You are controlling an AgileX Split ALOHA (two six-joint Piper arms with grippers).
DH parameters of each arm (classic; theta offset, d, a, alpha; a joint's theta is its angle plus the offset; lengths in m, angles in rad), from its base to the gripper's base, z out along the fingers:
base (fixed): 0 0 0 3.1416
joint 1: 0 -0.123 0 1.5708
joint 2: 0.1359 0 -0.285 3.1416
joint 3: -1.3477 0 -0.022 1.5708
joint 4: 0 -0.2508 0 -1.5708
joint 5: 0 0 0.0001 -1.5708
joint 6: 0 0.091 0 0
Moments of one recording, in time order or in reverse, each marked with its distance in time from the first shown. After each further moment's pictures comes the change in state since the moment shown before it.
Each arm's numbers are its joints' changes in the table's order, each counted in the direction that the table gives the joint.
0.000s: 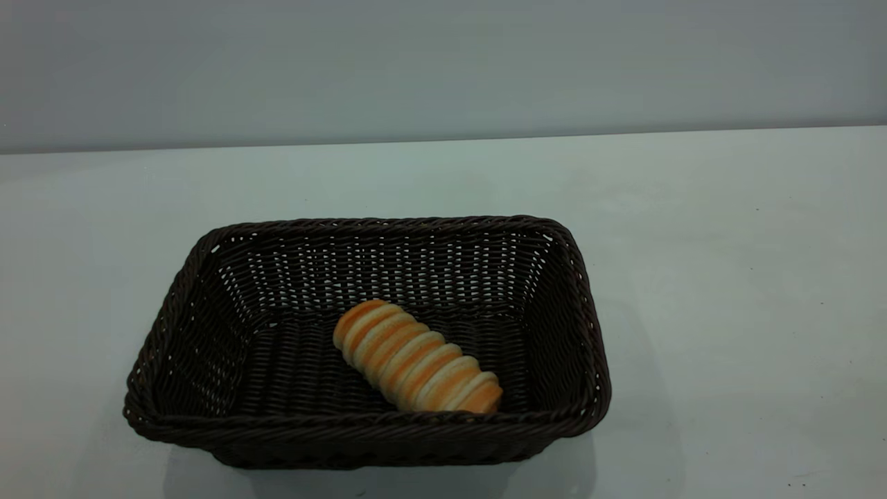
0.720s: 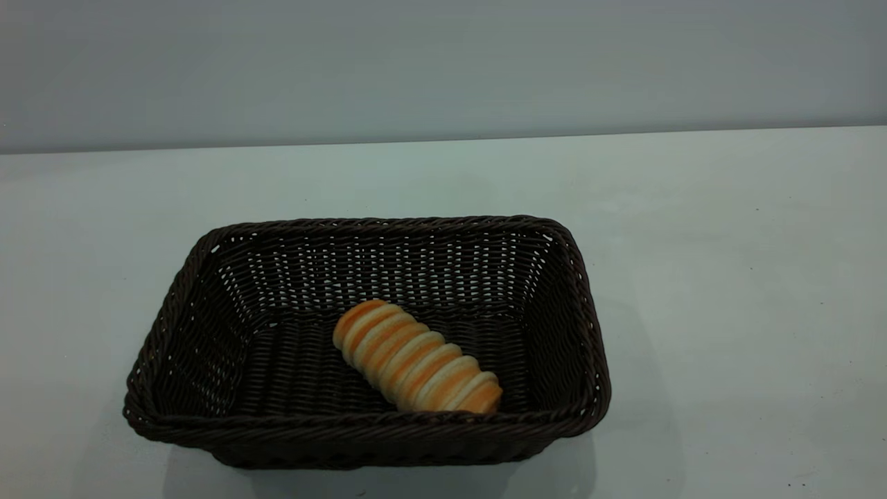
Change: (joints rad) left arm 0.000 0.000 -0.024 -0.014 0.015 -0.003; right arm 0.000 -0.045 0.000 0.009 0.001 0.022
